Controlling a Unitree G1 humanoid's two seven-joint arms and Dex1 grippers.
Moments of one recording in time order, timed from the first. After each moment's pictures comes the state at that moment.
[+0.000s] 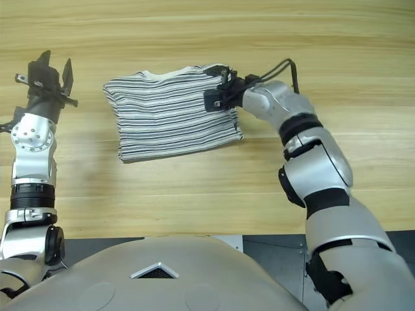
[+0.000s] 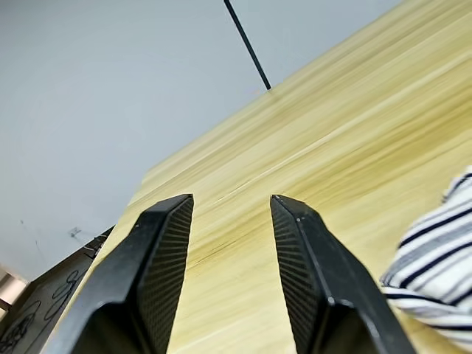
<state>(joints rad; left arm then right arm) -0.13 0.48 0.08 0.28 0.10 -0.19 -0.19 -0.91 -0.33 0.69 1.22 -0.85 -0.62 0.11</state>
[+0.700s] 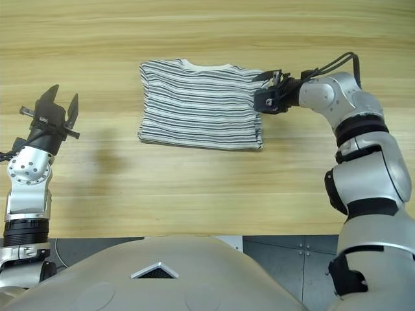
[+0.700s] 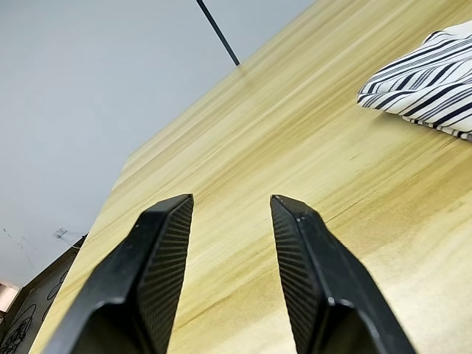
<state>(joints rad) 0.12 0.52 0.11 0.05 0.10 -0.17 -0.25 -0.70 -0.72 0.59 0.89 -0.37 -0.76 0.77</state>
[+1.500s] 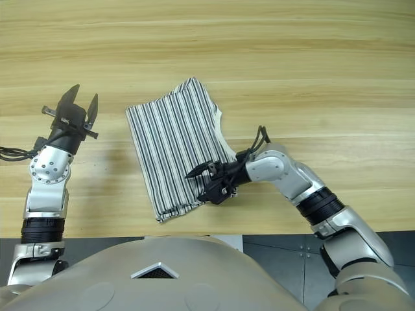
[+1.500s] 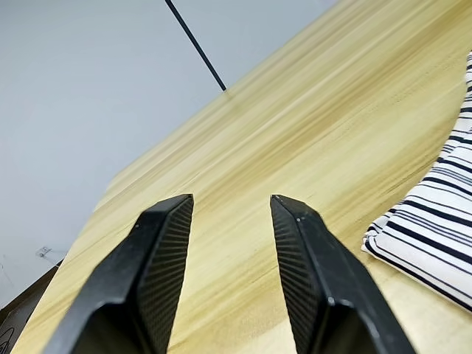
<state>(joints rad) 0.09 0.44 0.04 0.04 0.16 -0.16 -0.22 -0.20 -0.66 0.70 0.02 -0.13 -0.55 1.09</state>
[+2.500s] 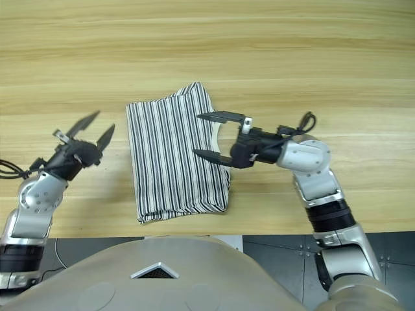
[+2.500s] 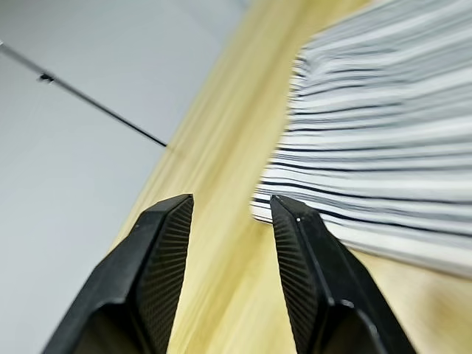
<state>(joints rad) 0.41 0.66 0.01 -0.18 0.40 -0.49 -0.30 -0.05 -0.66 0.25 0.03 0.06 -0.76 0.89</state>
